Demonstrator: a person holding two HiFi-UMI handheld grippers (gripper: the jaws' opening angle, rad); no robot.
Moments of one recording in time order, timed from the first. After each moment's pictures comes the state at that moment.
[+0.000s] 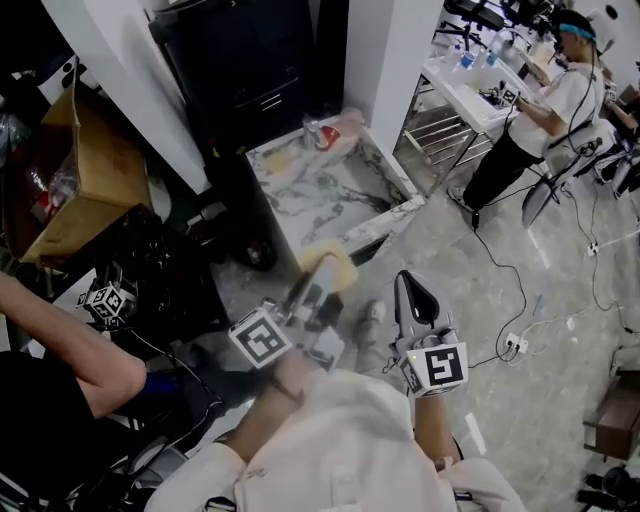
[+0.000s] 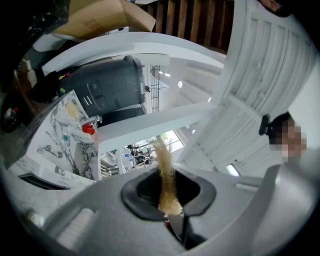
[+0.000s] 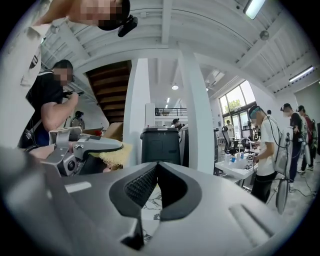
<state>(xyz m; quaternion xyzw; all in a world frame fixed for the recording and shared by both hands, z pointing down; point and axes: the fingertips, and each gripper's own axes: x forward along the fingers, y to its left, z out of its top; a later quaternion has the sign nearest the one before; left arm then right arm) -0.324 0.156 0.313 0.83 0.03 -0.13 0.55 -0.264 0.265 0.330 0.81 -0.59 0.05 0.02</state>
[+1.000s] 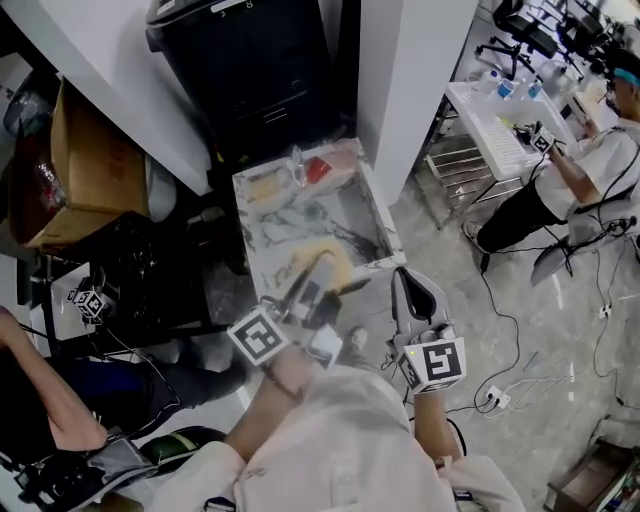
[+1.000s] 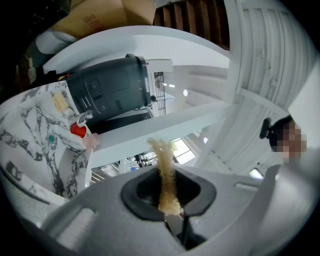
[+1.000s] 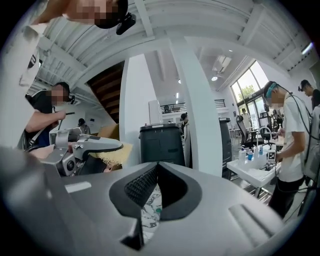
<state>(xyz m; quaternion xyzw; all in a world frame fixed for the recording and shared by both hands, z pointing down) -0.100 0.118 0.314 0.82 -0.07 -0.17 0.55 -0.021 0.210 0.336 0.74 -0.66 0.08 0.00</state>
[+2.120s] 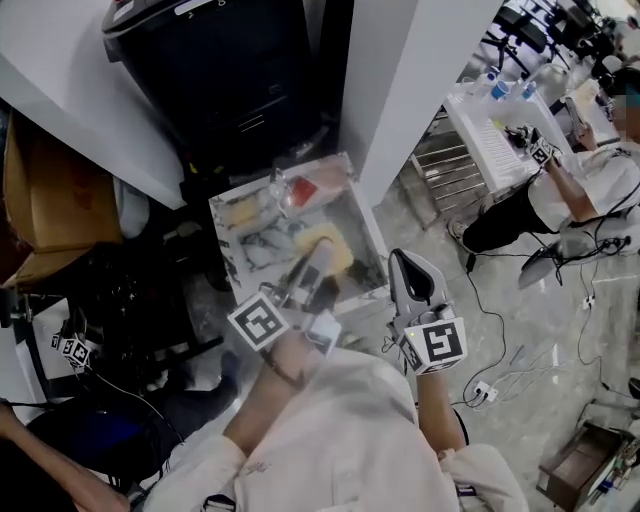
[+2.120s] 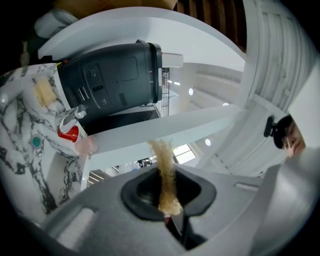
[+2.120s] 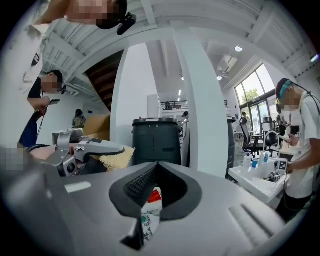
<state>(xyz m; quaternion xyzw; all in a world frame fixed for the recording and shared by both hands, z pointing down) -0.018 -0.012 0.358 0.80 -0.06 -0.16 0.58 0.057 0.080 0.360 0.74 -0.66 0.07 0.03</state>
